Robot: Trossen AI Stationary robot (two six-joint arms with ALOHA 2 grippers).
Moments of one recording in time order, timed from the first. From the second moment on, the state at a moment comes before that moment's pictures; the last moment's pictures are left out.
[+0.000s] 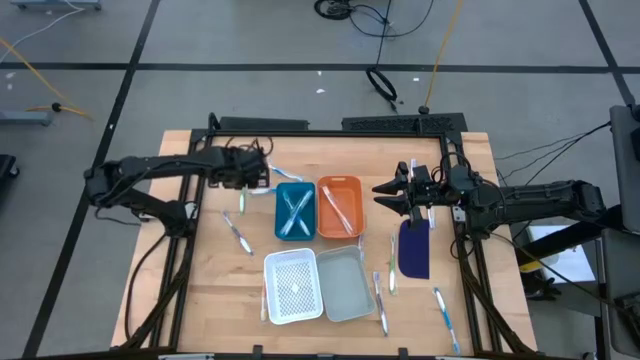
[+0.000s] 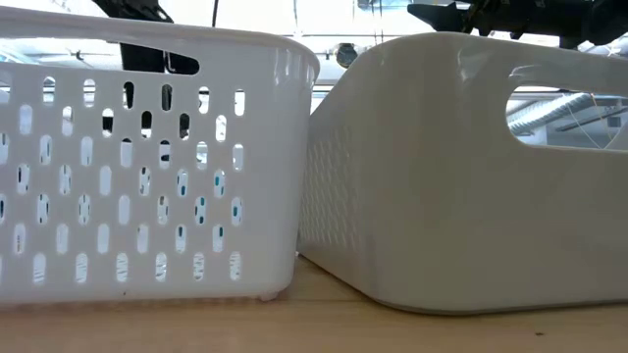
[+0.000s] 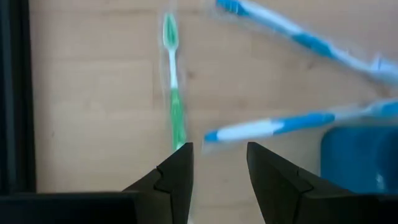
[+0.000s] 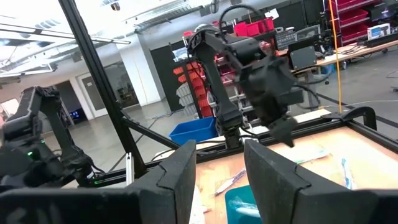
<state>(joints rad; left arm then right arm) 0.41 1.33 0.88 -0.95 -0.24 -1.14 -0.10 0.84 0.52 0.54 -0.16 0.33</state>
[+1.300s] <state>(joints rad) 0.61 1.33 0.78 -0.78 -0.16 -1.01 -0.10 0.84 0.52 0.54 -0.16 0.33</state>
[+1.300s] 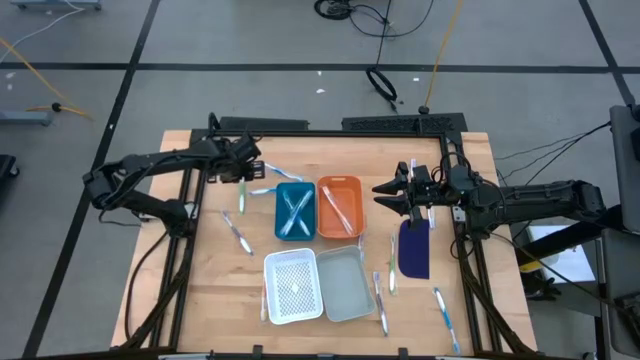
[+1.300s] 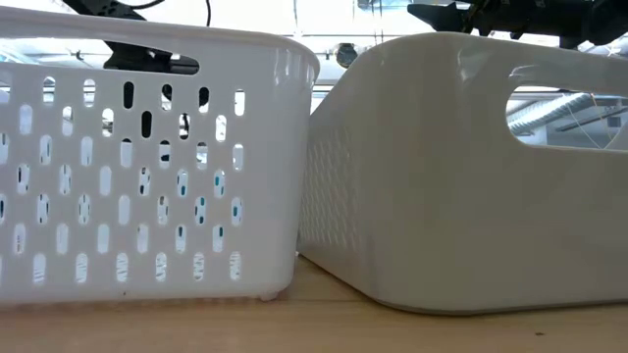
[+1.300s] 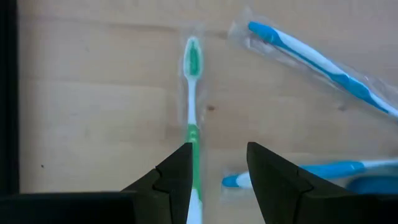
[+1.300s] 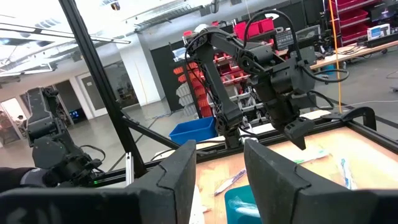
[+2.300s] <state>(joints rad) 0.66 1.62 0.77 -0.69 -0.18 -0.89 -0.10 0.84 0.52 0.54 -0.16 0.33</state>
